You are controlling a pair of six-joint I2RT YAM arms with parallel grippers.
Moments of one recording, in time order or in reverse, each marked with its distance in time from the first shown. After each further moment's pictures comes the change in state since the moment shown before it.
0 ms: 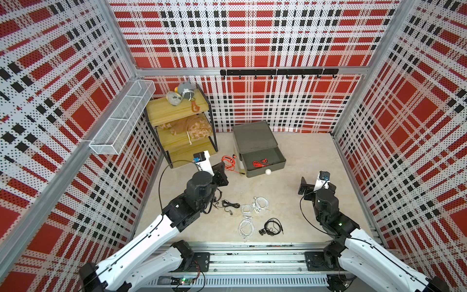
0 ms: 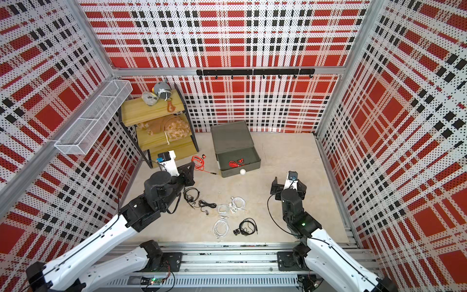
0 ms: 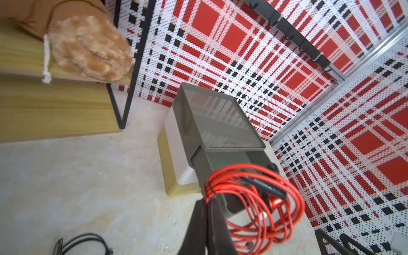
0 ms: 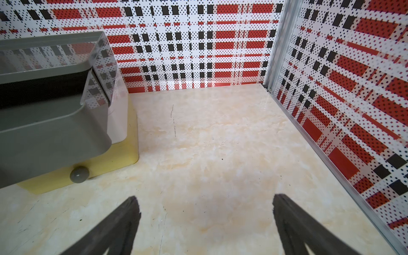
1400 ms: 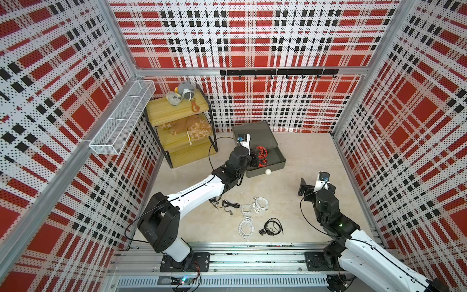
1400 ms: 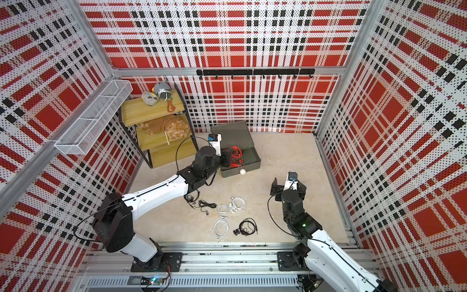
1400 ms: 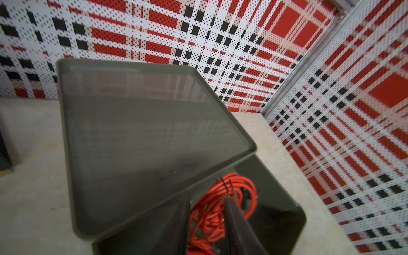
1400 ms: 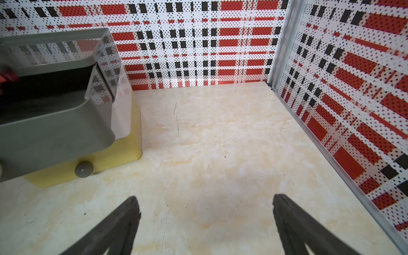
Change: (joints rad) left arm 0.024 0.669 0.299 0.288 0.193 0.136; right arm -0.006 -0.004 -0.012 -0.002 -0.050 -0.008
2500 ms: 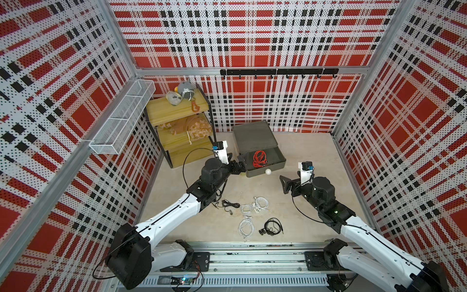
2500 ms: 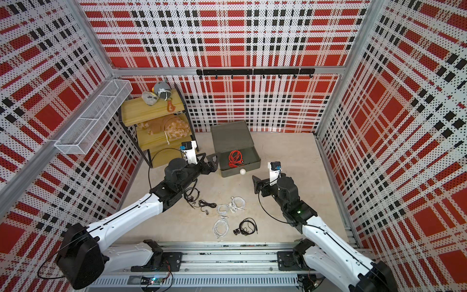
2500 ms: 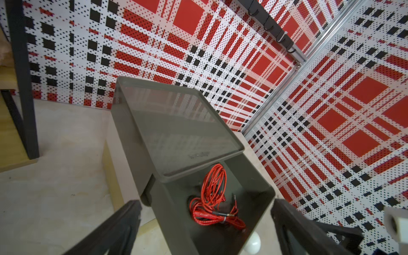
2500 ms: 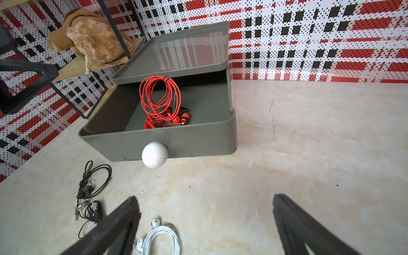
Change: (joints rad) left arm 0.114 -0.335 -0.303 0.143 0.163 -0.077; right arm -0.001 0.204 0.192 0.010 -0.501 0.029
